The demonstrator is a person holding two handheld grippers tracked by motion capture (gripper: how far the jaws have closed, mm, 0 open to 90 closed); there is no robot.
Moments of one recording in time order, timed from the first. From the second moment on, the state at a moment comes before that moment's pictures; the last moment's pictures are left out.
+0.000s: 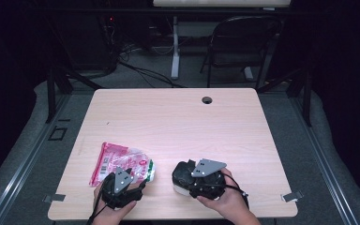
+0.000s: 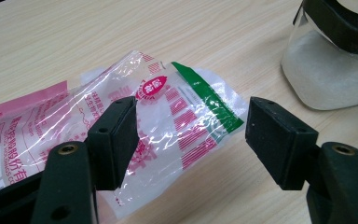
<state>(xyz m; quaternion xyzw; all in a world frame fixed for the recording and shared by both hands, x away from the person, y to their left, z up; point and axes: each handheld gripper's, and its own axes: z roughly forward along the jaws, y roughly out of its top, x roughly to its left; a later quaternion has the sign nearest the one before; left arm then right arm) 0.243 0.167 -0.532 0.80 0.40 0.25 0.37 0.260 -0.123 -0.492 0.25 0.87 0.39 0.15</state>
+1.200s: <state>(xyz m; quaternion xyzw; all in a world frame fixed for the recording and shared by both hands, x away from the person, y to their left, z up) 0.244 0.168 -0.532 0.80 0.40 0.25 0.36 0.262 -0.124 -0.491 0.26 0.87 0.40 0.15</state>
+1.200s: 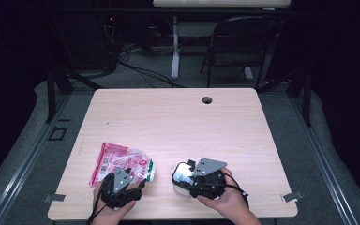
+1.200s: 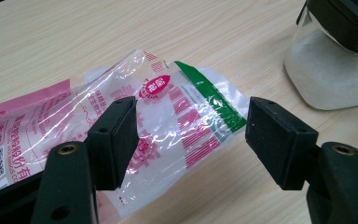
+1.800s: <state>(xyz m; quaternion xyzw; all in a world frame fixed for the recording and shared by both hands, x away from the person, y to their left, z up) 0.245 0.174 -0.528 0.80 0.41 0.25 0.37 0.268 -0.144 -0.482 0.28 0.86 0.39 0.14</state>
